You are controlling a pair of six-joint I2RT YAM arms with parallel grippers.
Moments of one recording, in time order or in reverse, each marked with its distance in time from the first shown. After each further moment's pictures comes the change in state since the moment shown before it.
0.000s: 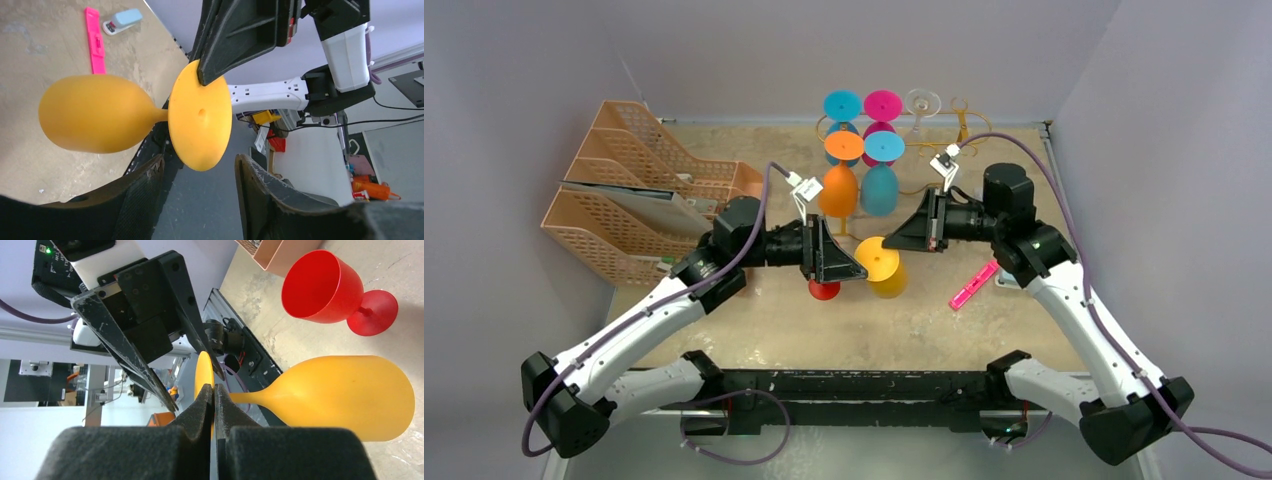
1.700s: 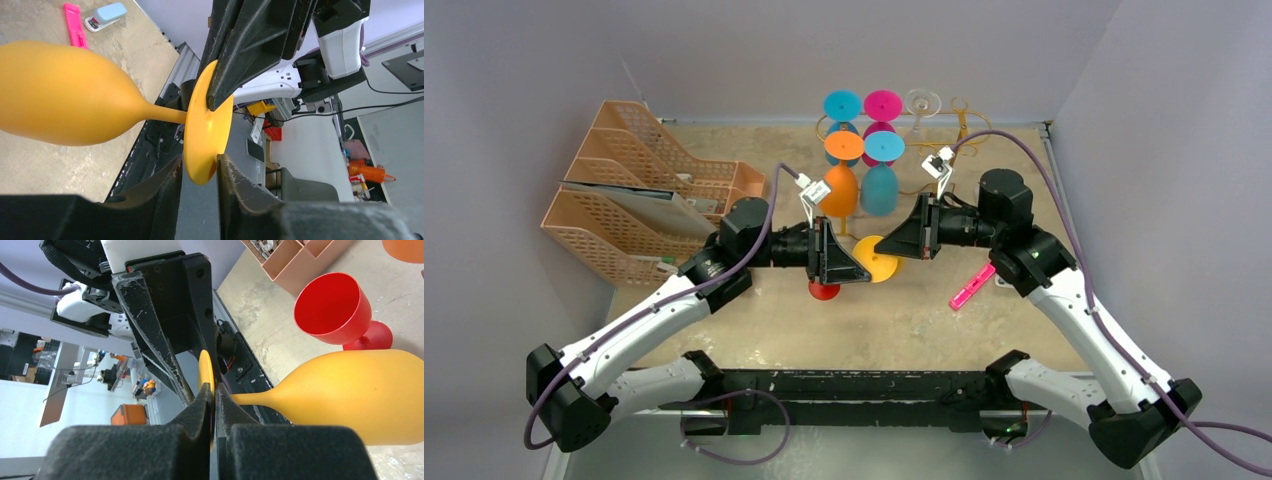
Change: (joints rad) left arm -0.027 0.024 -0.010 0.080 0.031 0.005; right arm 0.103 -0.031 -0.002 0.069 0.060 -0.101
